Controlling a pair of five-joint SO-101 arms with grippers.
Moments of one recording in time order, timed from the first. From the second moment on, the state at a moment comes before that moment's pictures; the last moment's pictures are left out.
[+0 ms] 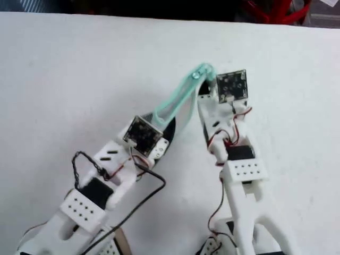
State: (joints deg) left arm 29.5 -61.3 75.9 13.1 -8.3; right arm -11.0 -35.5 59.3 0.8 7.7
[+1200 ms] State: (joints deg) left arm 30.0 -61.4 76.5 12.2 -8.4; right arm -16.9 -55.5 34.7 48.7 11.5
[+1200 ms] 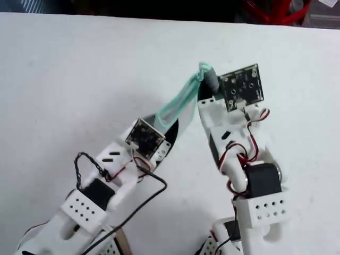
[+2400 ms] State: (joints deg) left arm 27.6 -61.4 76.6 12.2 -8.3; right arm -46.7 -52.4 2.3 97.6 11.5
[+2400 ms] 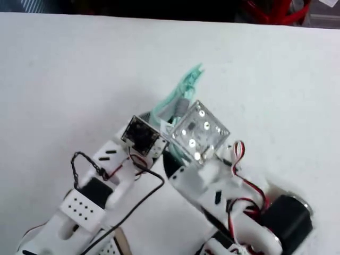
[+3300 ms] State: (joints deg) left arm 23.1 -61.1 76.6 11.4 -5.7; right arm -28.4 -52.9 2.5 97.2 35.1
